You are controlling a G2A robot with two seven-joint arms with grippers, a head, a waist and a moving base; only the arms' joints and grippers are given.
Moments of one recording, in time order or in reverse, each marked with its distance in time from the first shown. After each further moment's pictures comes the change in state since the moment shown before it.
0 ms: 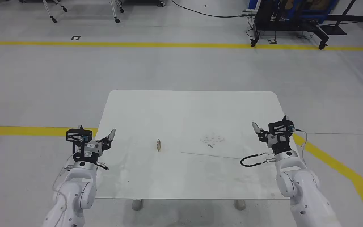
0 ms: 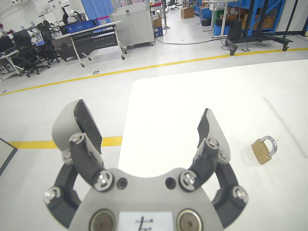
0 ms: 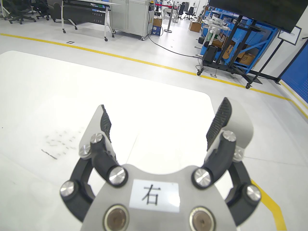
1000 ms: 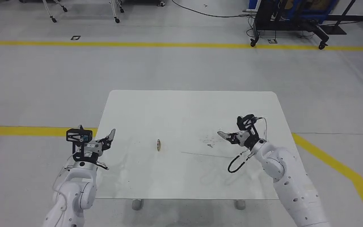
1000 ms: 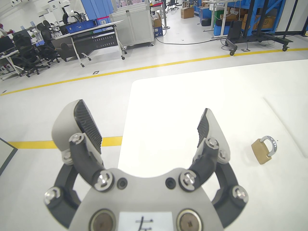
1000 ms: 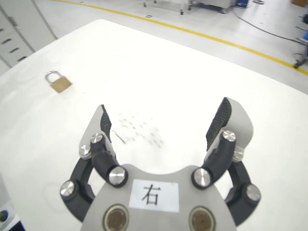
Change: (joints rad) left arm 0.000 0.000 0.000 0.000 0.000 0.000 0.000; right arm 0.343 -0.004 -0.200 0.392 0.202 -0.613 0.130
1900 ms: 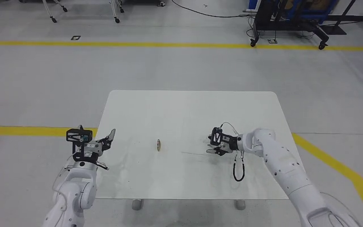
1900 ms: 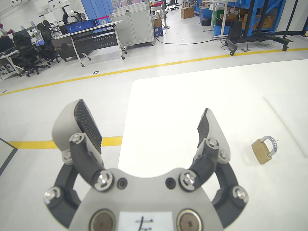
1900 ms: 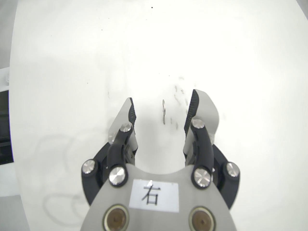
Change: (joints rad) left arm 0.000 0.000 0.000 0.000 0.000 0.000 0.000; right arm 0.346 0.018 -0.351 0.299 -0.301 -0.399 0.059
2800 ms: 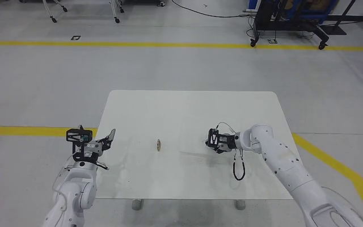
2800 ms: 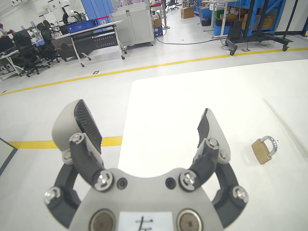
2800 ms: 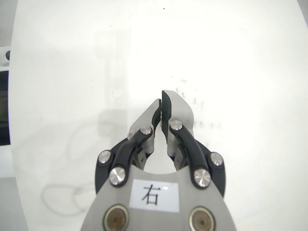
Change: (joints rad) left arm 0.000 0.000 0.000 0.000 0.000 0.000 0.000; right arm 0.035 0.050 -0.083 -0.073 -0.021 0.000 -0.030
